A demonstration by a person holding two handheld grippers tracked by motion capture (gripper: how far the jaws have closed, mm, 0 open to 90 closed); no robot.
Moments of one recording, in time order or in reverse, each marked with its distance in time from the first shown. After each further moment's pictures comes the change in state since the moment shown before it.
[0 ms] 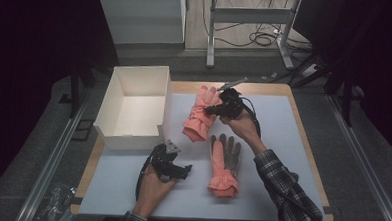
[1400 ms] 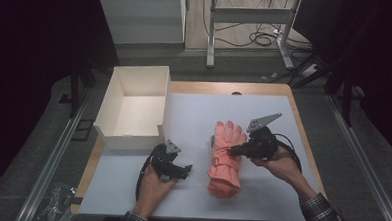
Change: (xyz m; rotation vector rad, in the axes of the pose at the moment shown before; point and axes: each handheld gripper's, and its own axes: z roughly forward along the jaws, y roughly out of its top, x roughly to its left) left arm 0.000 0.000 0.000 -0.002 0.000 -0.004; right arm 0.058 -0.095 -0.100 0.095 0.158 -0.108
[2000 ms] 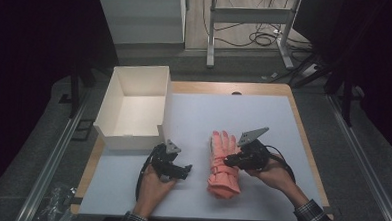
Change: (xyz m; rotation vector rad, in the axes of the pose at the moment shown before) left arm 0.000 0.000 0.000 0.001 0.001 0.000; right arm 0.005 -0.026 0.036 0.070 -0.079 -0.073
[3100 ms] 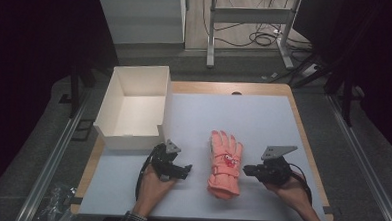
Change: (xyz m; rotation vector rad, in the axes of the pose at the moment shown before) left arm 0.000 0.000 0.000 0.001 -0.002 -0.006; right arm 0.008 -0.067 -0.029 -0.102 -0.083 0.111
